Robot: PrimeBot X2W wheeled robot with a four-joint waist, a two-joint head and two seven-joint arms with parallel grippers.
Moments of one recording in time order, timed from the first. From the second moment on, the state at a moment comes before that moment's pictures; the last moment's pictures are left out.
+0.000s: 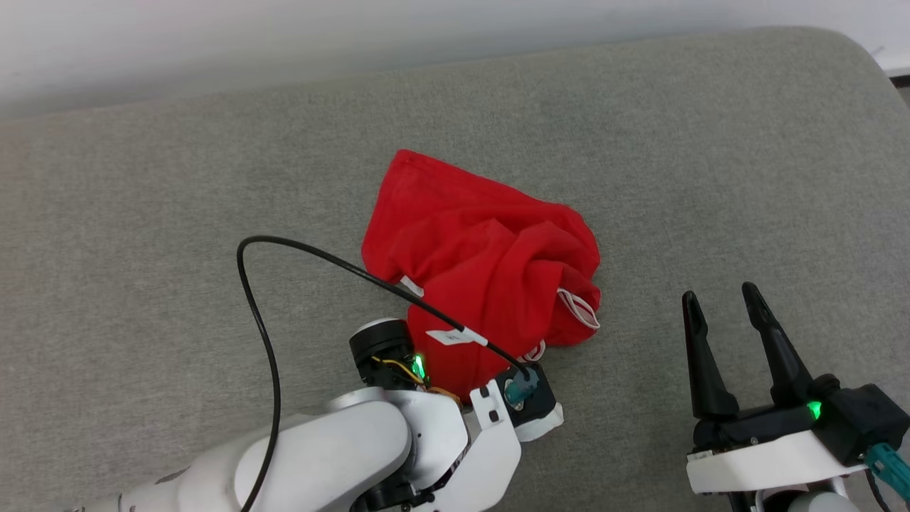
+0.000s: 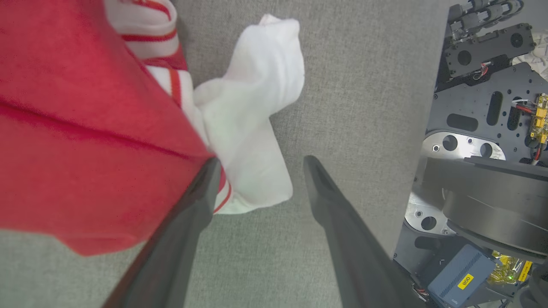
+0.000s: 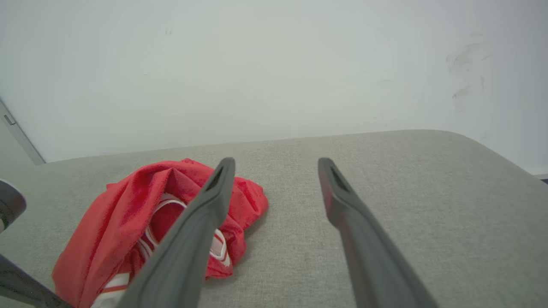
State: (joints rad) left arm -0.83 0.48 -1.28 0.02 -0.70 -0.13 0.82; right arm 0.00 -0.05 0.07 -0.05 0.16 0.13 -0.26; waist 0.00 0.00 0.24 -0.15
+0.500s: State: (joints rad) left arm -0.80 0.51 -1.27 -0.05 -0.69 -0.13 0.98; right arm -0.04 -0.05 0.07 -0.04 0.18 0.13 -0.26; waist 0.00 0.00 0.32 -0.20
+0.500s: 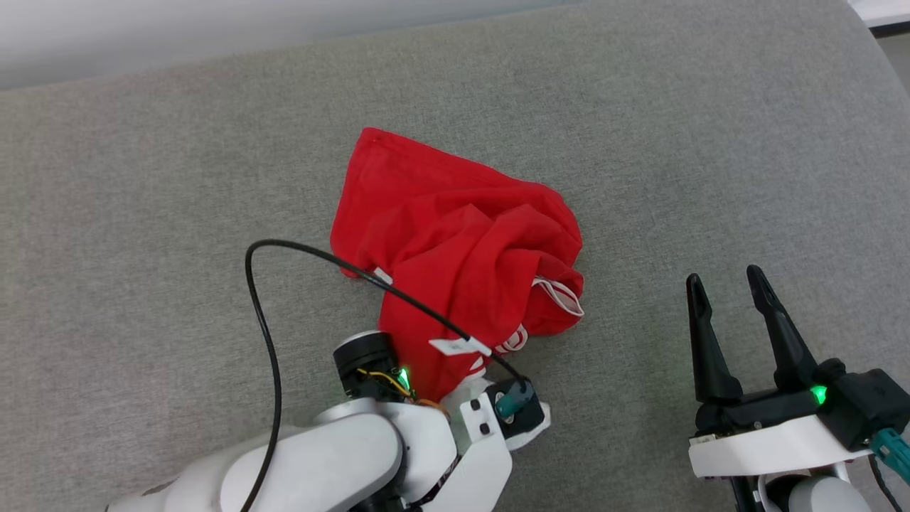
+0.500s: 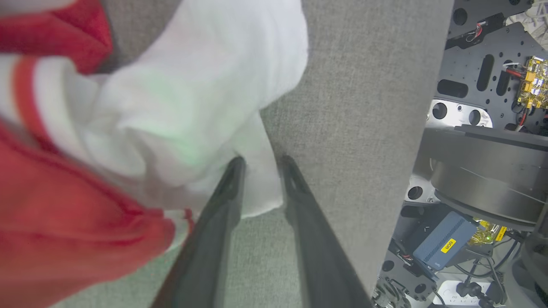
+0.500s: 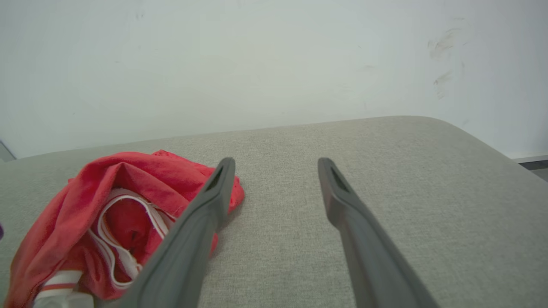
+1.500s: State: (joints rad) left arm -0.85 0.93 -1.26 0.30 -0.88 -0.12 0.64; right arm 0.04 -0.05 0.04 -0.04 0.14 0.13 -0.26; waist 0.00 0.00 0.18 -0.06
